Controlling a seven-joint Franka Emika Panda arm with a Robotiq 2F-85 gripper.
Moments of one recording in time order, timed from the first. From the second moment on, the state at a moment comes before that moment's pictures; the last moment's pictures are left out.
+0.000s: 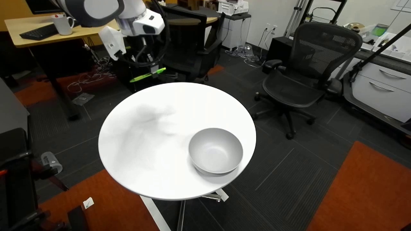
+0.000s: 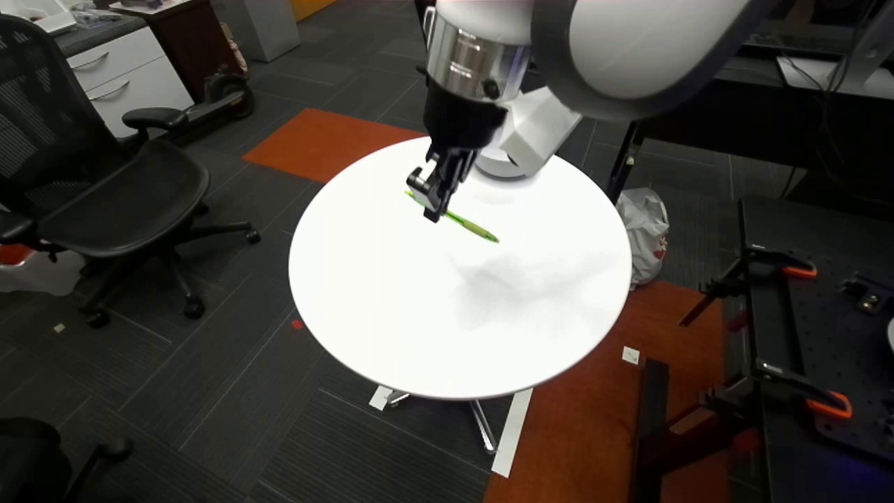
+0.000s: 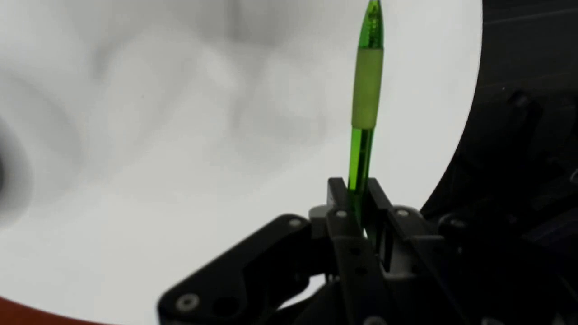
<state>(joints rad) 0.08 0.34 0.06 -2.11 0.06 2.72 0.22</state>
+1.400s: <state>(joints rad) 0.16 0.57 0.00 -2.08 0.01 2.72 0.21</state>
